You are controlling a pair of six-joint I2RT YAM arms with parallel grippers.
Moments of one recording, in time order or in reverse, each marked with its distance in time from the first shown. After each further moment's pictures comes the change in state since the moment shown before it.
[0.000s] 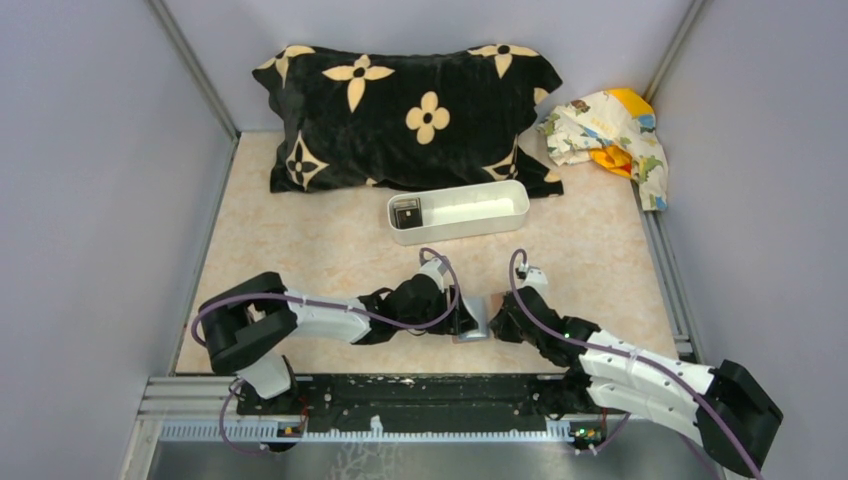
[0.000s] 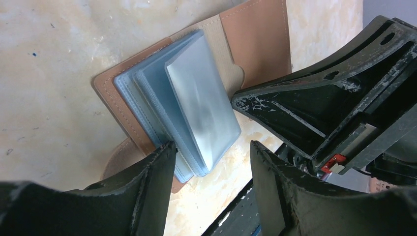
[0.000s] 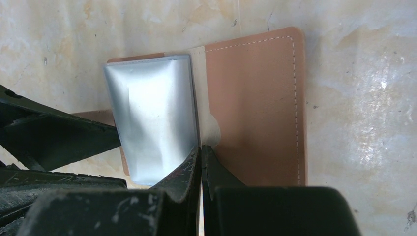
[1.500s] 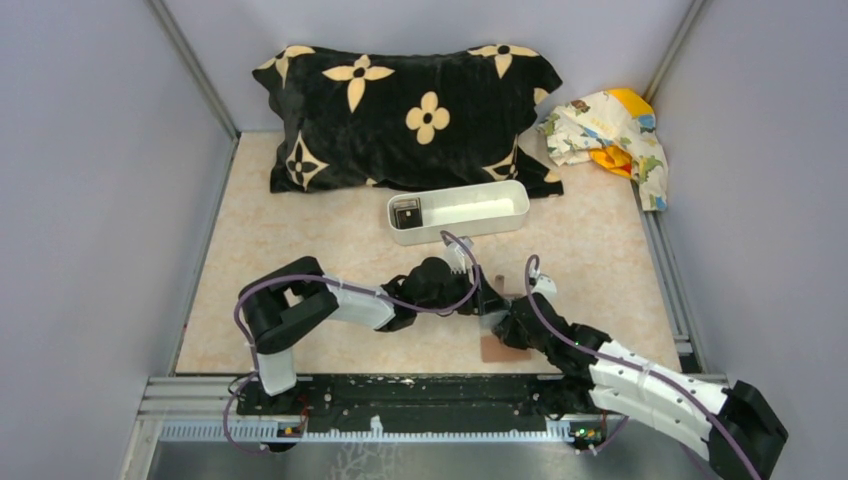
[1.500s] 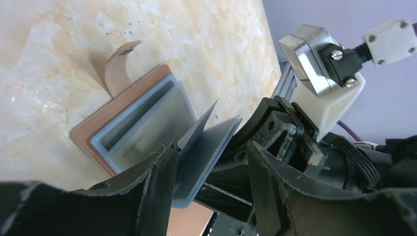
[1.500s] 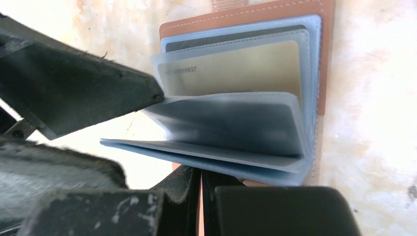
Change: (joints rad) left arm 0.045 0.216 0.153 0.333 0.161 -0.022; right arm -0.011 -0.107 -0.042 -0.060 -0.022 0.072
